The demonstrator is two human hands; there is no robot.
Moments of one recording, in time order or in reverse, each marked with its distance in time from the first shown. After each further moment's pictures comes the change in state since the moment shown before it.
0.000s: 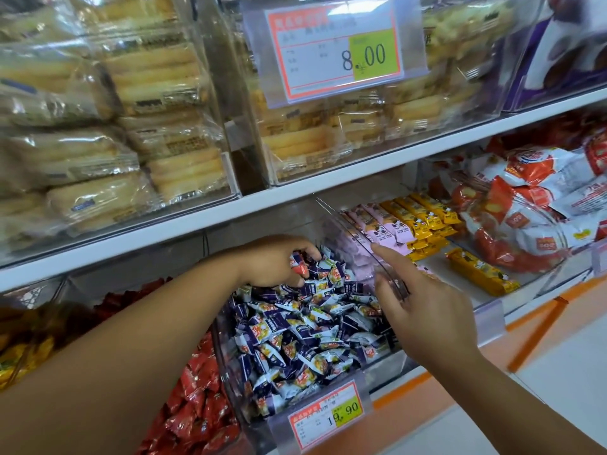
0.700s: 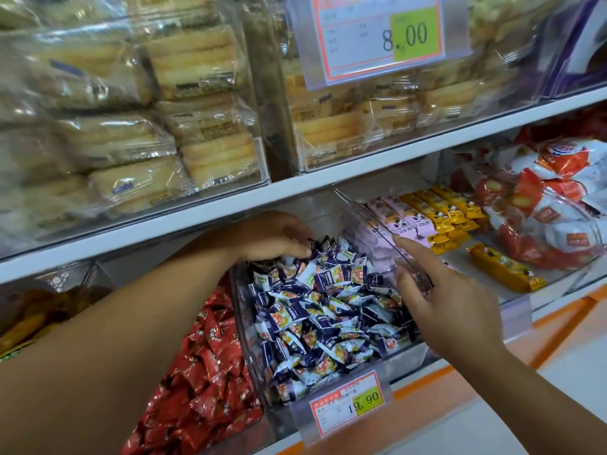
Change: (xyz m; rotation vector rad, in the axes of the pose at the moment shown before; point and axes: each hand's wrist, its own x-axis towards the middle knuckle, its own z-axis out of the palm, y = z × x) left_hand -0.021 -0.011 -0.027 -0.056 0.085 -0.096; right_hand -0.002 -0.002 0.001 0.015 0.026 -0.005
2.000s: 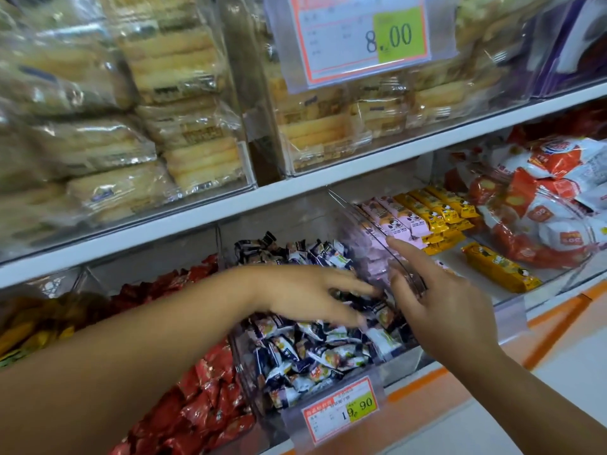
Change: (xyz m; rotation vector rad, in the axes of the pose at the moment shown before) left_hand -0.027 0.052 0.039 0.150 -0.420 0.140; right_hand 0.001 -0.001 -0.001 -0.002 -0.018 0.001
